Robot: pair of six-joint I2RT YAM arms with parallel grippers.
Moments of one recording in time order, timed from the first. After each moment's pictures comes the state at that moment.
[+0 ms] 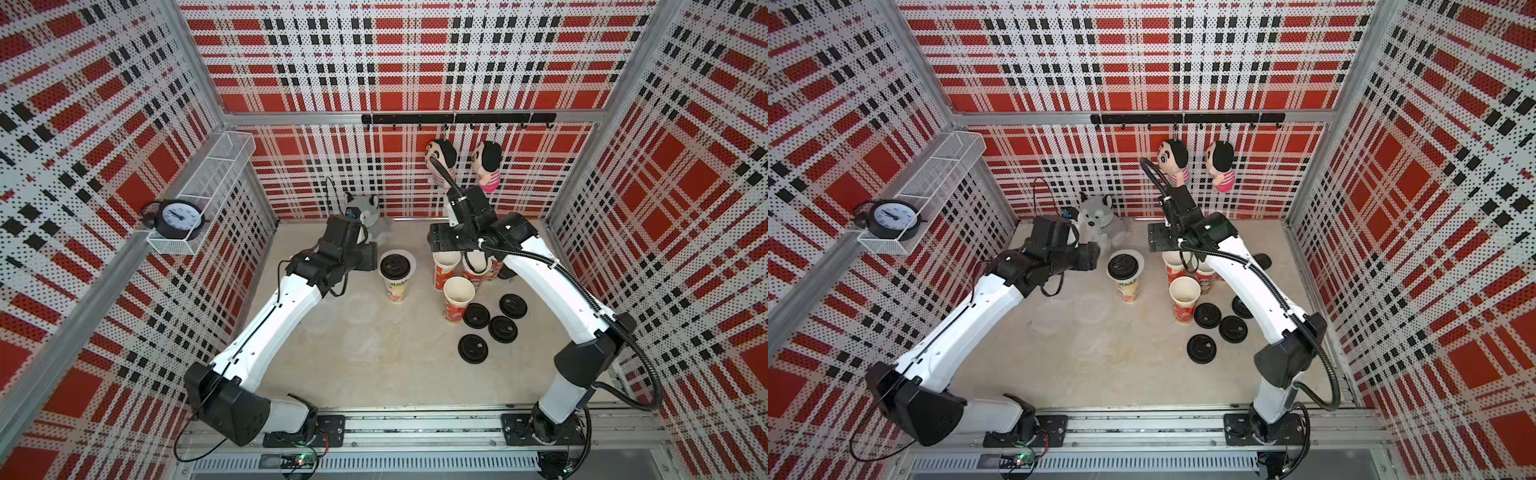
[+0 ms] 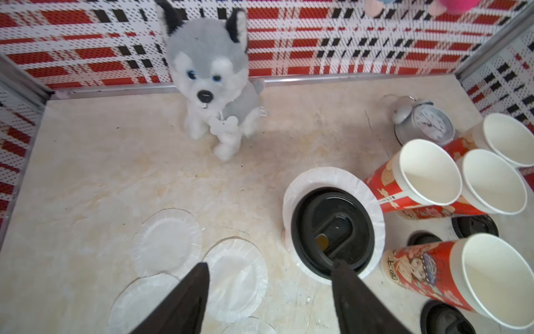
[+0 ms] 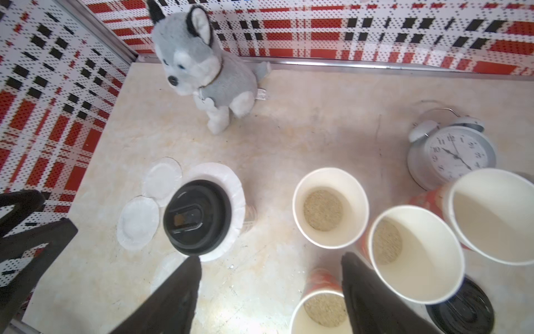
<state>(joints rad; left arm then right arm) -0.45 1.42 1.46 -0.76 -0.12 -0.24 0.62 1.73 1.95 -1.00 0.13 0.40</state>
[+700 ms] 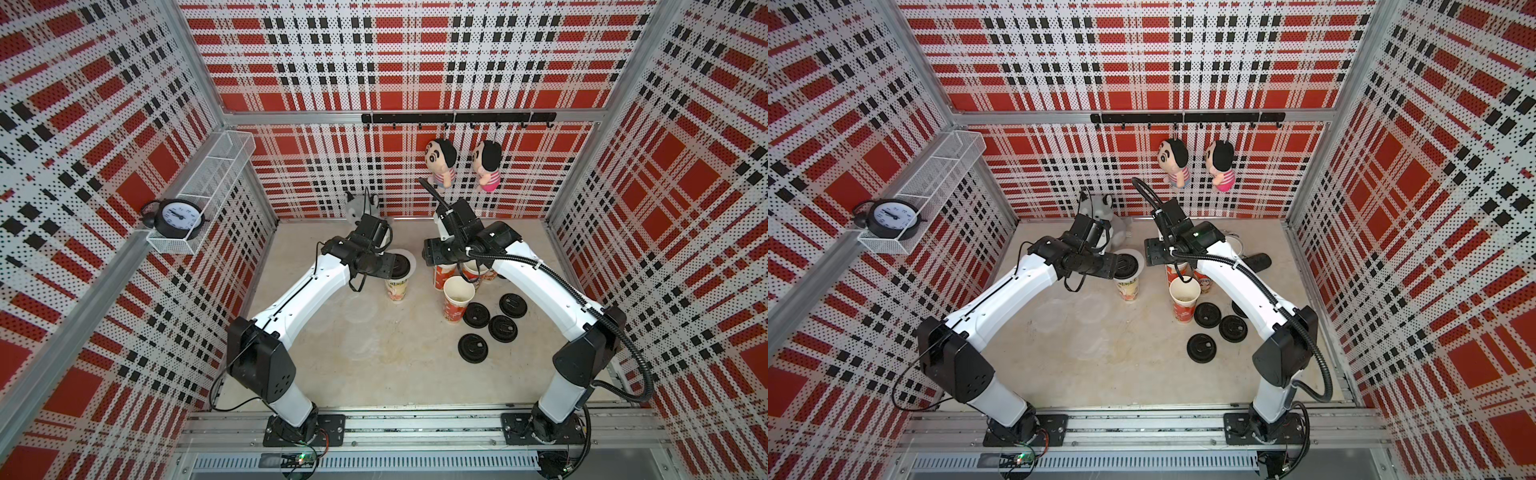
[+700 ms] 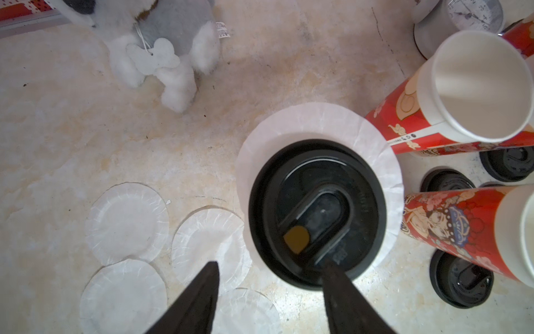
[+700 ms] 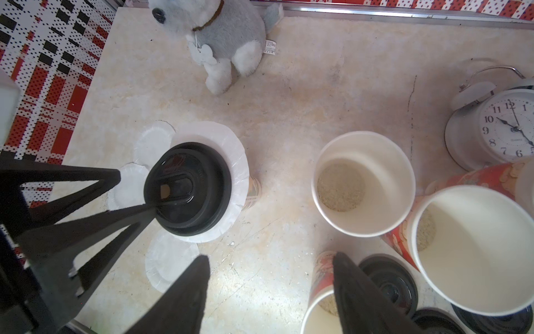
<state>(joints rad) -0.51 1.63 1.55 -0.88 -0.08 -0.22 0.64 1.75 1.85 -0.97 0.06 0.40</state>
